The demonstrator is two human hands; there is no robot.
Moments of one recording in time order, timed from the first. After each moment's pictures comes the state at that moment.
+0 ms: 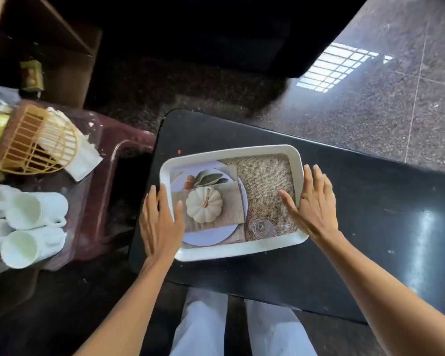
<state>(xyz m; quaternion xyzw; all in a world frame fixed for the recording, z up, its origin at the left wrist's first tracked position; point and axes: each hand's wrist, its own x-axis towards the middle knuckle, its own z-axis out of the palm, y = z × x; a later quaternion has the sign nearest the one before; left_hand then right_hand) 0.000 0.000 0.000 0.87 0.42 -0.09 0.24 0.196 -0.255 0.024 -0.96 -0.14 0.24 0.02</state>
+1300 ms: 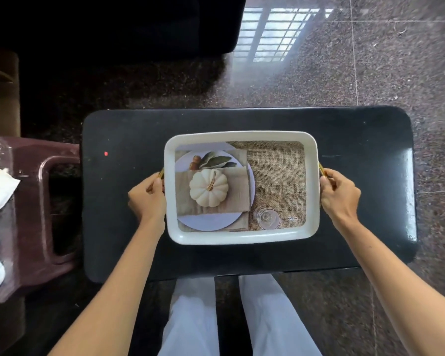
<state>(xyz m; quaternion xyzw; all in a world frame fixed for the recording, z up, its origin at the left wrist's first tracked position) 0.089 -0.092 0.009 0.65 0.58 0.02 0.49 0.187 -0.452 0.025 -0.93 0.18 0.10 0.31</state>
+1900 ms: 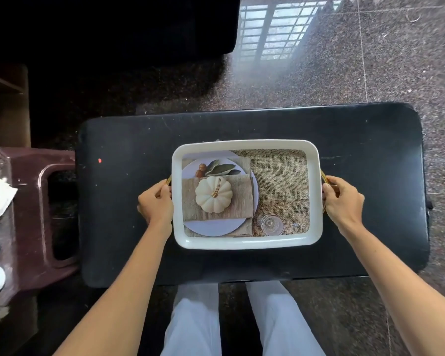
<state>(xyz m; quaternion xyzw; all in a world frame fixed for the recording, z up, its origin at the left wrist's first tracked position) 0.103 -0.125 -0.008 0.66 0.59 -0.01 0.46 0.191 -0.489 -0.004 -0.91 0.19 0.16 0.32</state>
